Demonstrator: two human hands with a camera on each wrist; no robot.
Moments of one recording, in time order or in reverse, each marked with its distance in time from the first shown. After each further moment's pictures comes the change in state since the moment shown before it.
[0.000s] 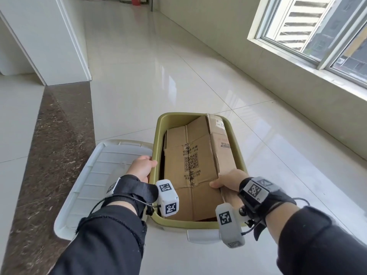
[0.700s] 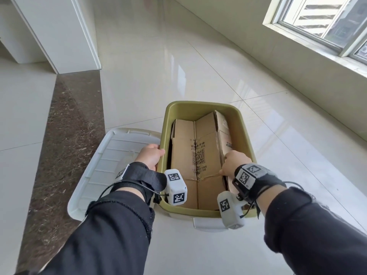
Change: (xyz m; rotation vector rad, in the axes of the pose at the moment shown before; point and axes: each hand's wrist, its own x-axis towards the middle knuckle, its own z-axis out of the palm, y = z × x) left_hand -0.011 0.002 0.000 0.037 0.011 0.009; right_hand 0.029 -0.018 0.019 -0.455 0.191 -0.225
